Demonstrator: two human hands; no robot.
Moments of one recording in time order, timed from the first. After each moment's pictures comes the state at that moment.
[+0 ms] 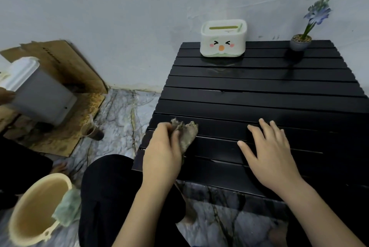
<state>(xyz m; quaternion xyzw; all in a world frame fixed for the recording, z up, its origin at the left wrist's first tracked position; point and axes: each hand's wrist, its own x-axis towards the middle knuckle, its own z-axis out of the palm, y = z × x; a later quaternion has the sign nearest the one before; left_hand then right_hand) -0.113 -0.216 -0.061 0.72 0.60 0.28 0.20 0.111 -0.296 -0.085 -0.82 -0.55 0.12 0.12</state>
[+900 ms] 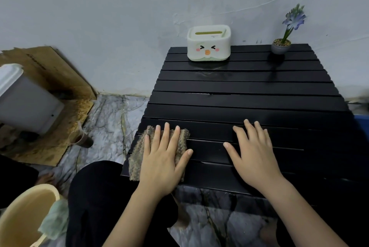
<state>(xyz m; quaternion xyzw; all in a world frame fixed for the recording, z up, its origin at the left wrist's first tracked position) -0.115 -0.211 -0.109 0.86 0.51 0.04 0.07 0.111 -0.296 -0.096 -0.82 -0.56 0.09 0.12</state>
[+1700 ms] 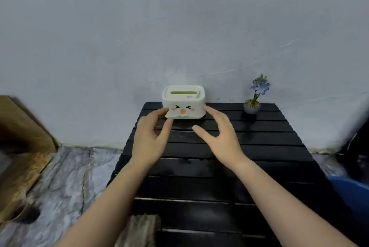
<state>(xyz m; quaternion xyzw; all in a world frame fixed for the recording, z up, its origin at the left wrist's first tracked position) 0.018 -0.026 -0.037 0.77 0.38 0.43 0.28 0.202 -0.126 -0.037 -0.68 -0.52 0.18 0.50</state>
